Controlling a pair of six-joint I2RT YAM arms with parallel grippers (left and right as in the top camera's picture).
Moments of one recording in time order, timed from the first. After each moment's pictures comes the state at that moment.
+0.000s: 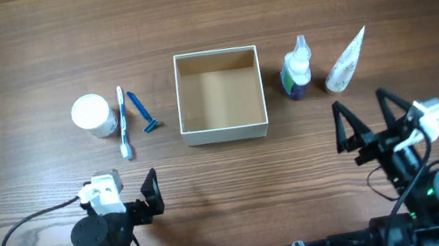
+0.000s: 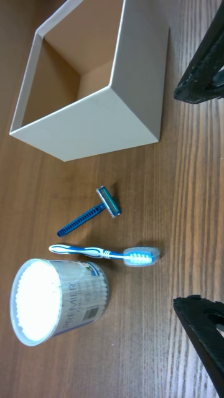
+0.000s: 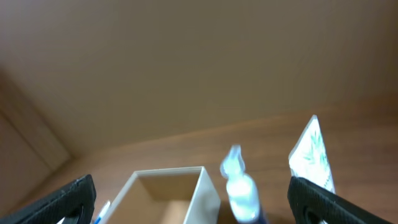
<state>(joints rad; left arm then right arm) -0.04 0.01 0.16 -0.60 0.13 -0.21 0.00 0.24 0.45 -0.22 -0.27 0.36</state>
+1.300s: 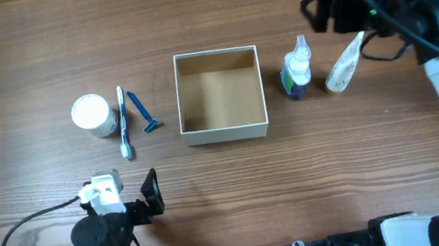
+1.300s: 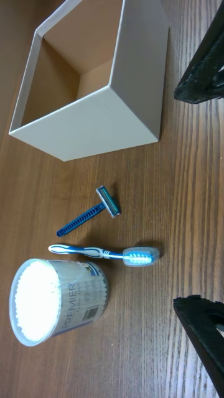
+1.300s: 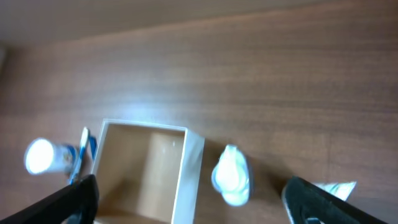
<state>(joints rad) -0.04 0.01 0.16 -0.60 0.13 -0.21 0.09 1.50 1.71 -1.05 -0.24 0.15</state>
